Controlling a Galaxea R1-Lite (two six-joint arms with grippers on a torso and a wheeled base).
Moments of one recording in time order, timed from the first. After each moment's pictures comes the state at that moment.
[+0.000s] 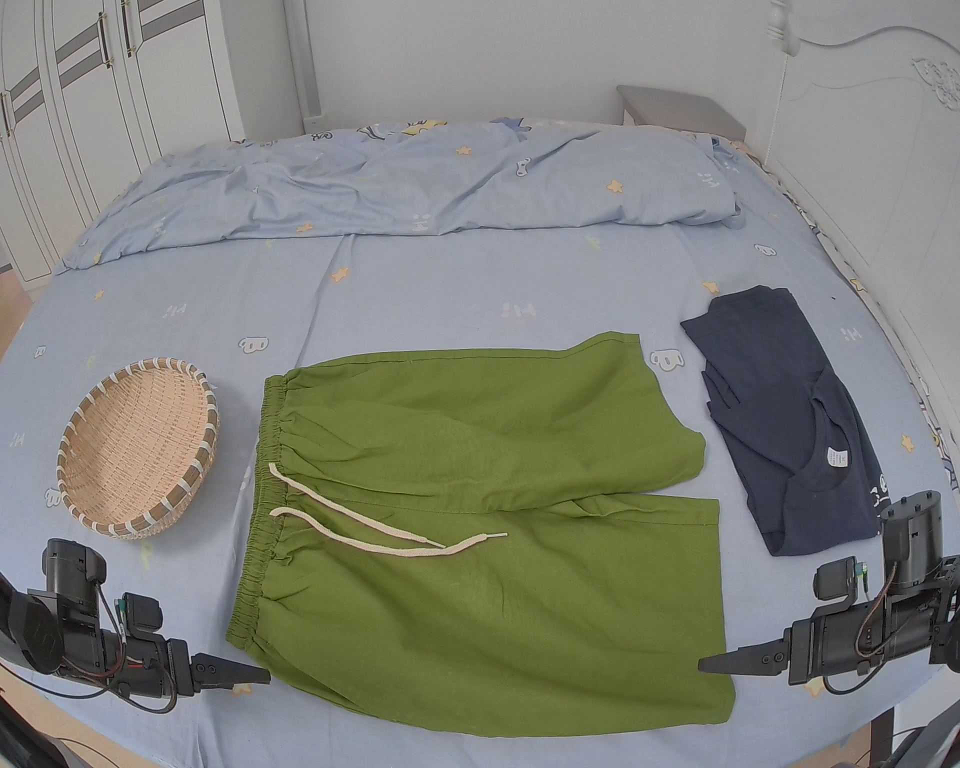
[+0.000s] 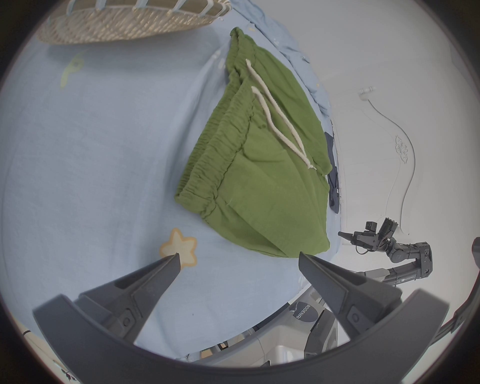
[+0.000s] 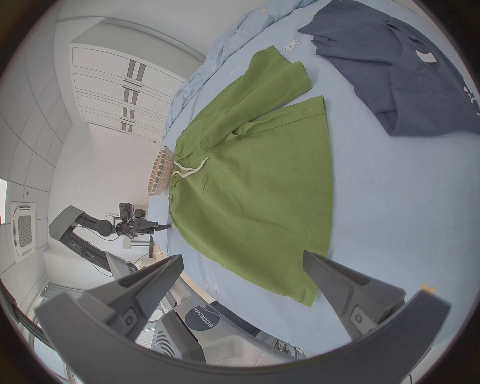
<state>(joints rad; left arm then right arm) 0.25 1.66 -0.19 -0.33 -0.82 -0.03 0.32 1.46 -0.23 -0.41 0.55 0.40</state>
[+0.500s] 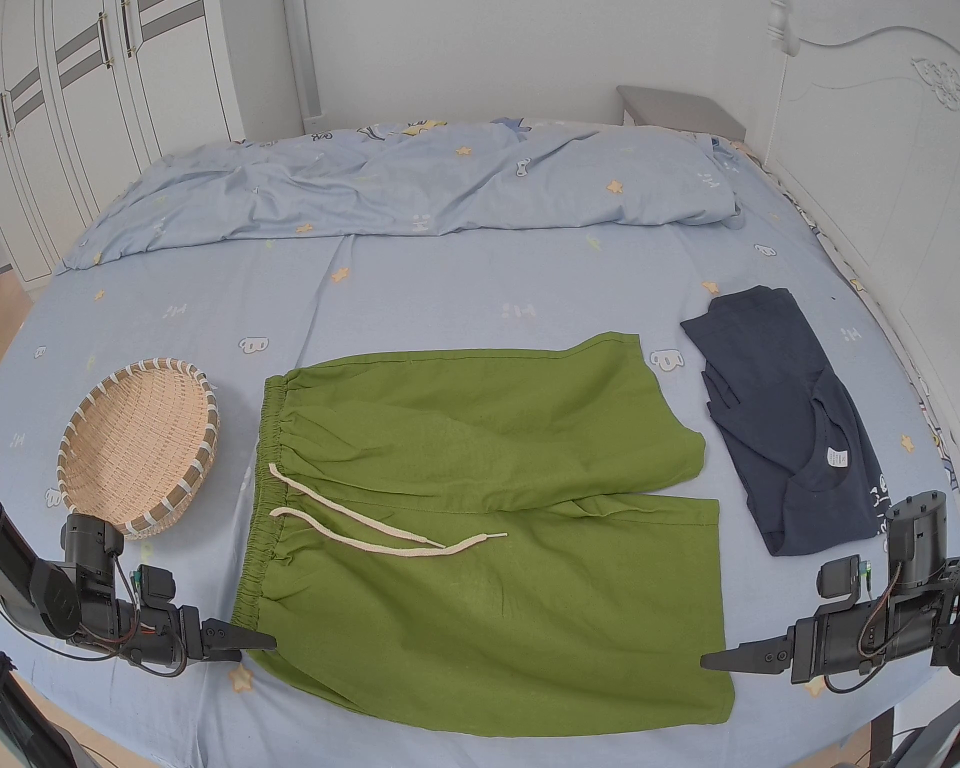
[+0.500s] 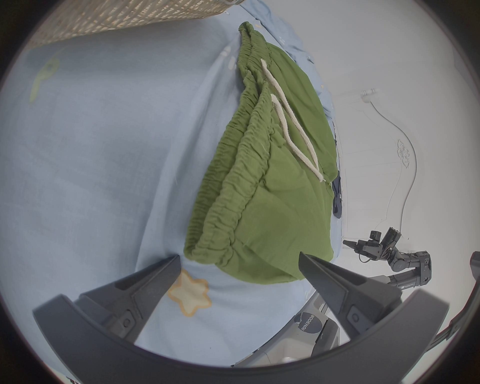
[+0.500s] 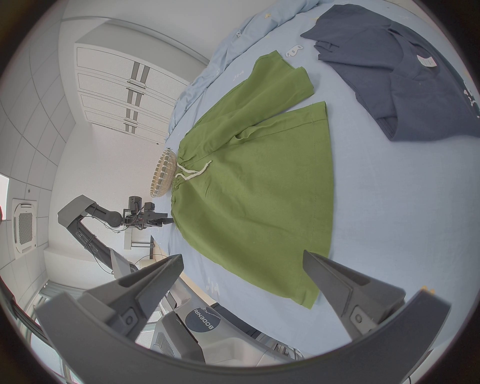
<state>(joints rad) 0.24 1.83 -0.33 -0.37 -0.82 -0.04 0.32 1.45 -0.21 -0.45 0.55 0.40</state>
